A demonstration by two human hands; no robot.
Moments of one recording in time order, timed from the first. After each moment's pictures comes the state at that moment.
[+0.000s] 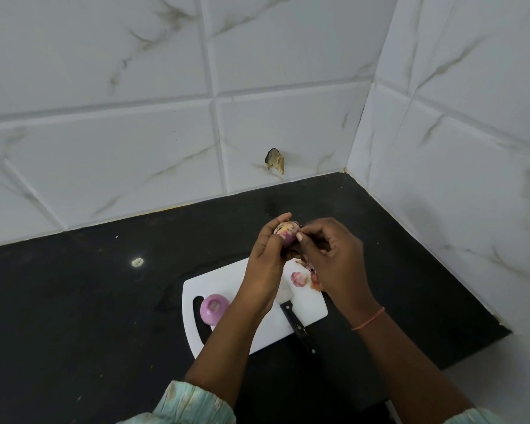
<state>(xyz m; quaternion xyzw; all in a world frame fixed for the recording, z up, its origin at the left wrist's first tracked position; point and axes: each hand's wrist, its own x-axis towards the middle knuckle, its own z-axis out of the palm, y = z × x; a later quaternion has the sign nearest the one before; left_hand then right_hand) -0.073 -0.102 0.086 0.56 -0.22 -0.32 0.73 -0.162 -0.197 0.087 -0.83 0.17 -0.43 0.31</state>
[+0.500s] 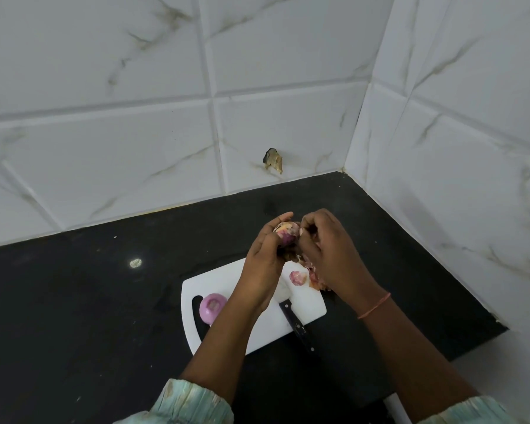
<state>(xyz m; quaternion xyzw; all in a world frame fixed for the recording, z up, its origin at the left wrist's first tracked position) -0.071 -0.098 0.087 0.57 -0.23 -0.34 0.72 -0.155 -0.209 0.095 -0.90 0.19 -0.30 0.27</state>
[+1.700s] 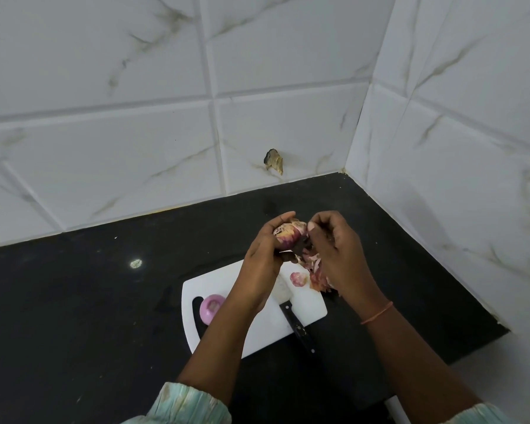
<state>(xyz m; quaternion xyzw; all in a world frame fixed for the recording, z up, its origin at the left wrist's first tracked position) -0.065 -0.098 0.088 0.59 -0.26 -0.33 0.69 -0.161 -0.204 0.098 -0.80 0.26 -0.33 0.44</state>
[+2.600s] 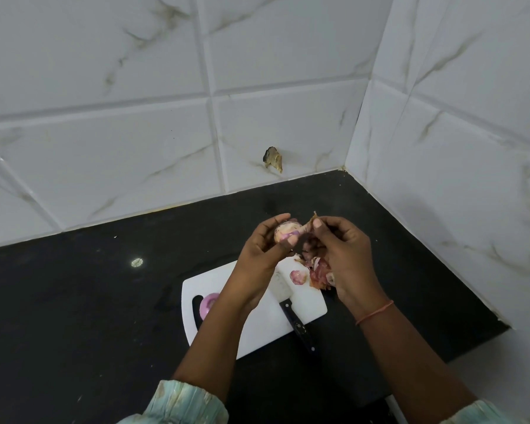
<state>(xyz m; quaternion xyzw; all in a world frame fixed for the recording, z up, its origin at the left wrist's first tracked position) -0.060 -0.091 0.087 0.55 -0.26 -0.37 0.70 -0.162 -0.196 0.102 -0.58 0.34 -0.37 0.64</state>
